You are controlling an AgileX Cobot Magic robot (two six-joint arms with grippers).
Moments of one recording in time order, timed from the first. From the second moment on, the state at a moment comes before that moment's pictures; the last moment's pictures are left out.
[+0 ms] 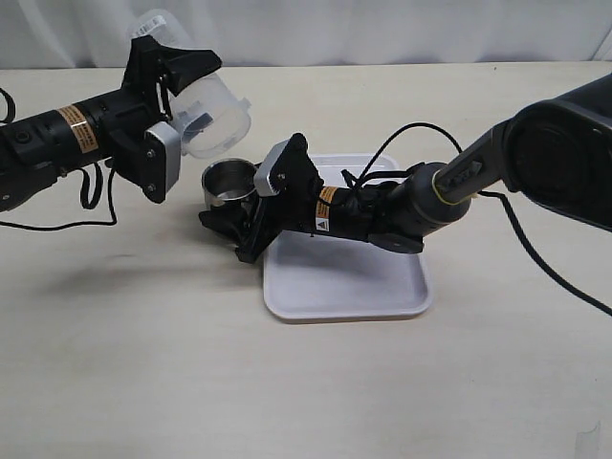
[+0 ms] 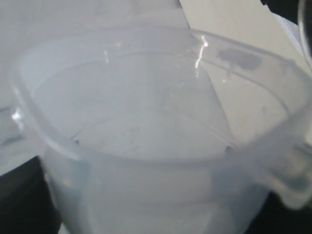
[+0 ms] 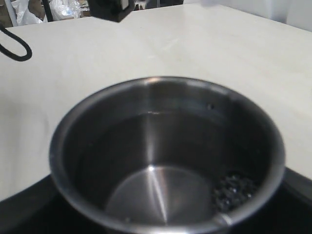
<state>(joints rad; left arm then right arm) -0.17 1.98 -0.85 0.75 -1.02 1.39 0.48 2.43 -1.24 -0.82 -0.97 0.35</state>
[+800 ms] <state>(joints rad) -0.17 1.98 -0.85 0.75 -1.01 1.07 0.48 2.43 -1.24 -0.82 -0.97 0.35</state>
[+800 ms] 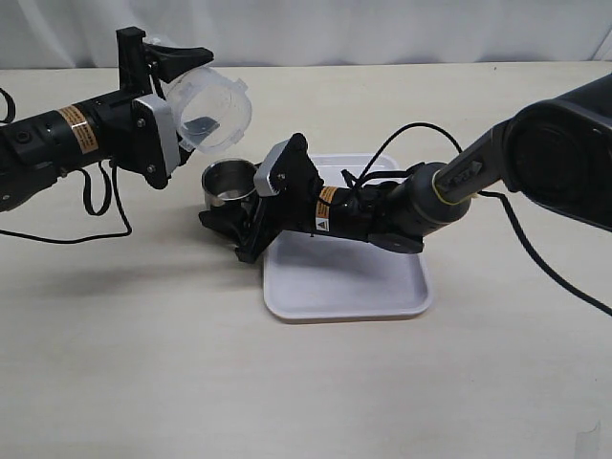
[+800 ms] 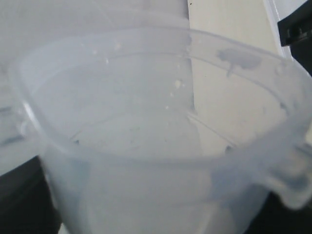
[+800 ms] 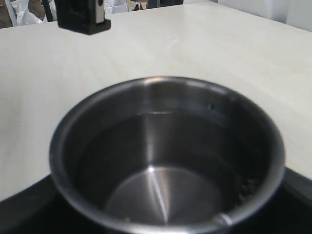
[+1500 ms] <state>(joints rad) -0.17 1.98 -0.85 0.75 -1.06 0.82 0.48 2.43 -1.24 -0.82 -0.97 0.35</state>
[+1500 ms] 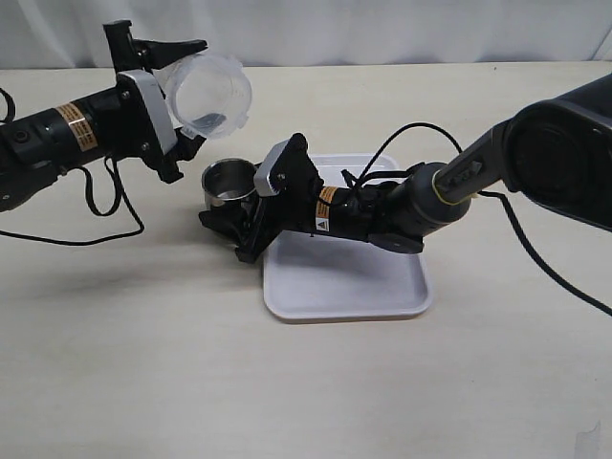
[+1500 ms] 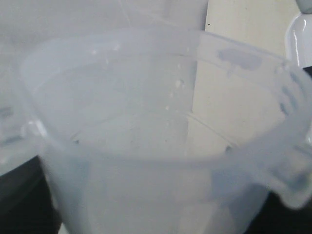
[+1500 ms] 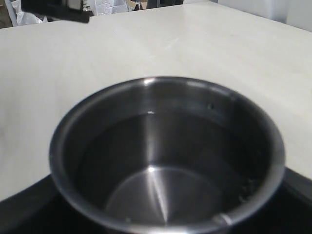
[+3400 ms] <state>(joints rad) 0.00 1.98 -0.85 0.06 -0.91 -0.16 0.48 2.43 -1.24 -0.82 -0.97 0.35</state>
